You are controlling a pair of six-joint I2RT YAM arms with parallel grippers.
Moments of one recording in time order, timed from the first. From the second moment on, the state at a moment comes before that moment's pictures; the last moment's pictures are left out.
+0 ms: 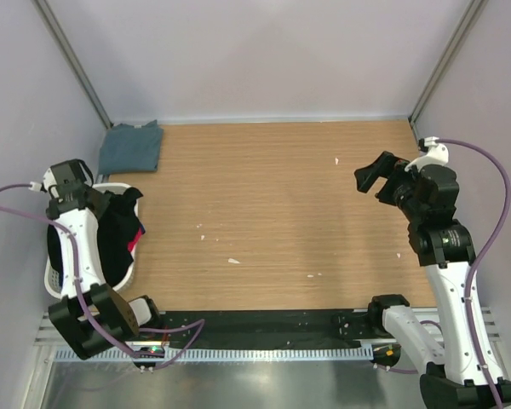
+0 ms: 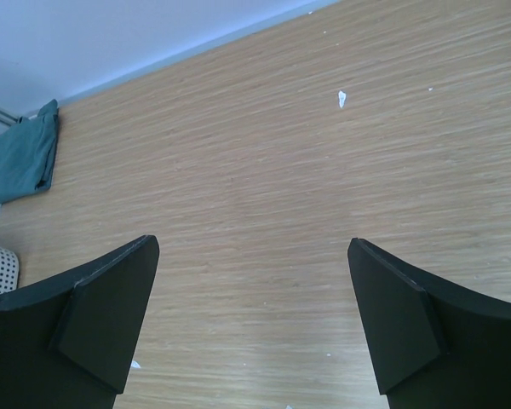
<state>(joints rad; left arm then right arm) 0.43 1.21 1.05 -0.72 -0.17 -0.65 0.06 0.79 1.05 -0.58 -0.07 0.41</state>
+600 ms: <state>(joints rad) -0.63 1.37 2.03 -0.86 -0.41 -0.55 0.06 0.76 1.10 -0.70 0.14 0.47</state>
